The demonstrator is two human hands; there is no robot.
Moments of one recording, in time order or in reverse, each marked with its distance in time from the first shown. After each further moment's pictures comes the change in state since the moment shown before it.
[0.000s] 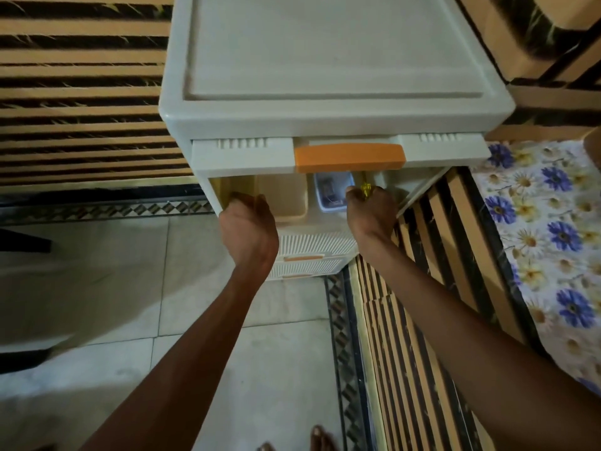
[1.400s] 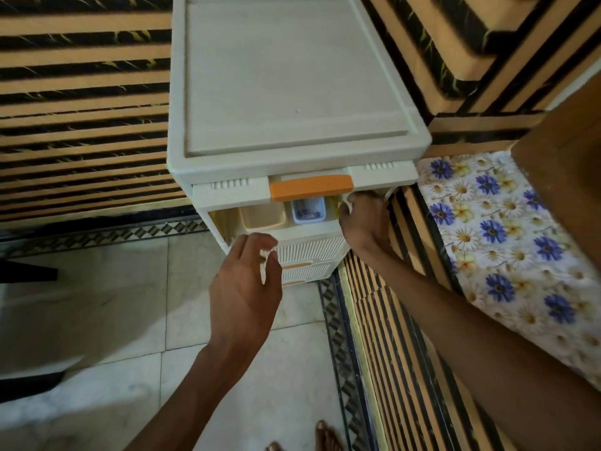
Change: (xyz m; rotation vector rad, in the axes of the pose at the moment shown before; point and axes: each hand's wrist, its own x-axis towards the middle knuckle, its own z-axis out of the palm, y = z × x) left_hand -0.082 0.050 -0.116 0.093 -0.292 0.478; right_hand -0.013 -0.019 -0.064 -0.527 -0.007 -0.329
